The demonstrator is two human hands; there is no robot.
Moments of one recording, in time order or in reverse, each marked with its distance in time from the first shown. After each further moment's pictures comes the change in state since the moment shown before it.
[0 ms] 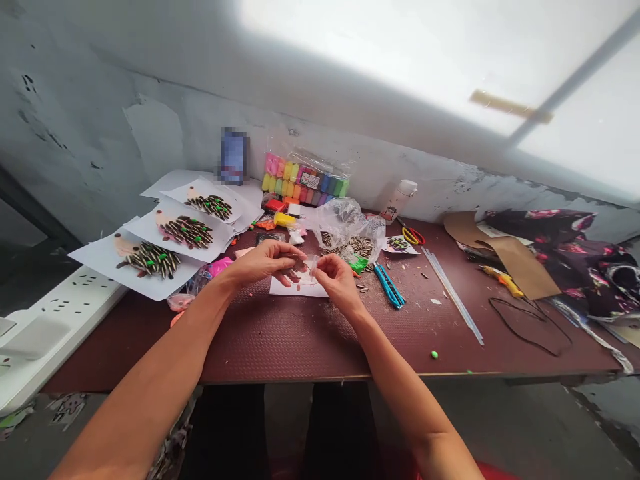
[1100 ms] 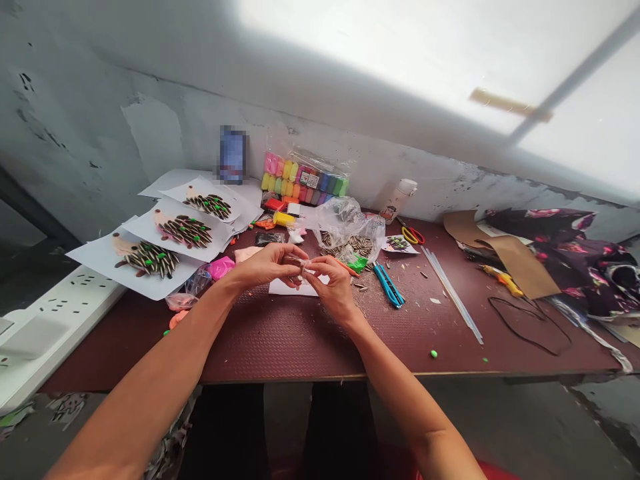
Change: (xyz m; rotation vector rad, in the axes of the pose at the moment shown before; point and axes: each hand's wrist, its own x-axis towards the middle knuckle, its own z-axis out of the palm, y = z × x) left_hand 0.007 -0.010 0.008 -0.083 -0.098 0.046; right_hand -0.005 0.007 0.003 -0.298 0.025 -0.393
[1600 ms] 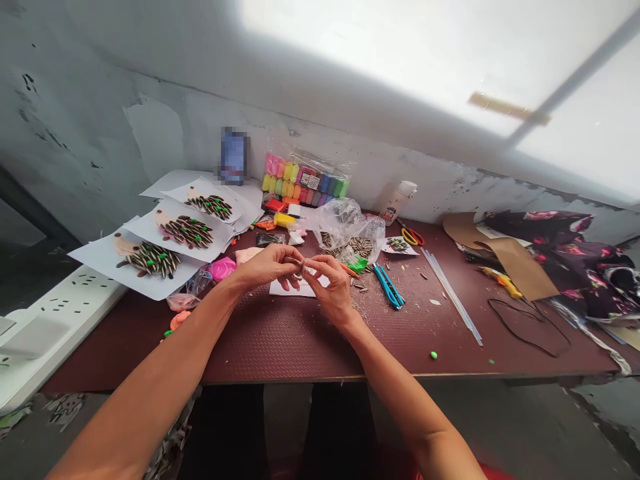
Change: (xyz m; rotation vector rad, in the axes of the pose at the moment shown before) left_hand -0.001 0.005 0.005 0.094 0.068 -0.050; right_hand -0.003 -0.004 0.006 -0.024 0.031 -0.001
